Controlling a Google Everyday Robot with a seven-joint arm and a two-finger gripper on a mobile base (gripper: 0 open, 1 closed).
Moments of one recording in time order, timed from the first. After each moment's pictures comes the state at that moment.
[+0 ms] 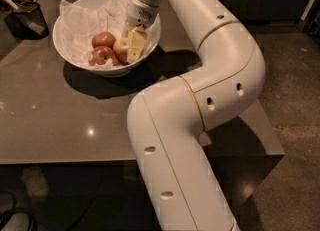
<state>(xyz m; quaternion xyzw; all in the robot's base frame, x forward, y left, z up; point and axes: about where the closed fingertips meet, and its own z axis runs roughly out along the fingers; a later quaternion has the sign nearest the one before) 0.715 0.076 0.868 -0.77 0.61 0.15 0.15</state>
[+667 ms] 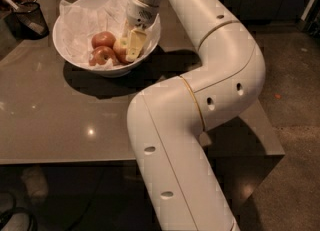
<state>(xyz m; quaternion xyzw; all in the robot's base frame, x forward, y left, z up) 0.716 0.076 0.868 -0.77 0.61 0.15 0.15</state>
